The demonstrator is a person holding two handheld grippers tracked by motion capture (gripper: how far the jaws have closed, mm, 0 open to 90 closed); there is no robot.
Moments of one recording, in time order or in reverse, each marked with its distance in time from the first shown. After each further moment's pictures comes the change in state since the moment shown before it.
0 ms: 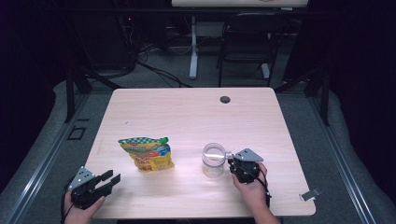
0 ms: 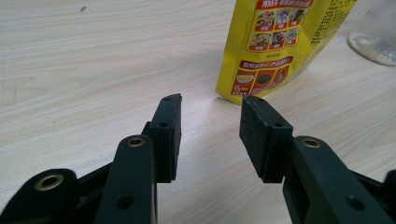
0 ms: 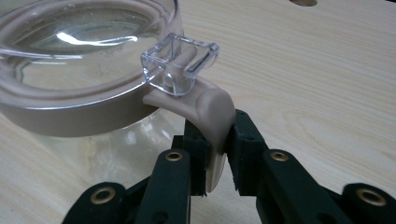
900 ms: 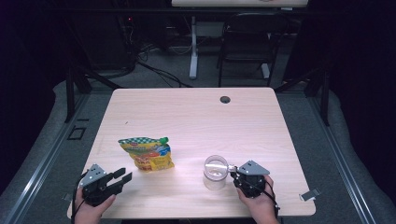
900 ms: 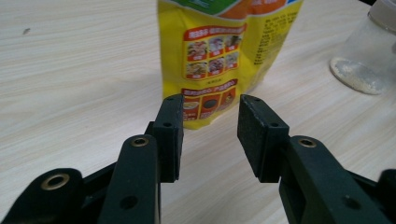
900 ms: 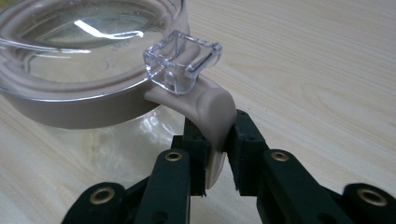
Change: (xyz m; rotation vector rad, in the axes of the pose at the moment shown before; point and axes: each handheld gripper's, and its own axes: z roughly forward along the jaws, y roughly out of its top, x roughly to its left) left arm -0.029 0.018 0.013 -0.004 -0.095 0.048; right arm 0.007 -0.020 -0.035 0.028 0.074 -0.060
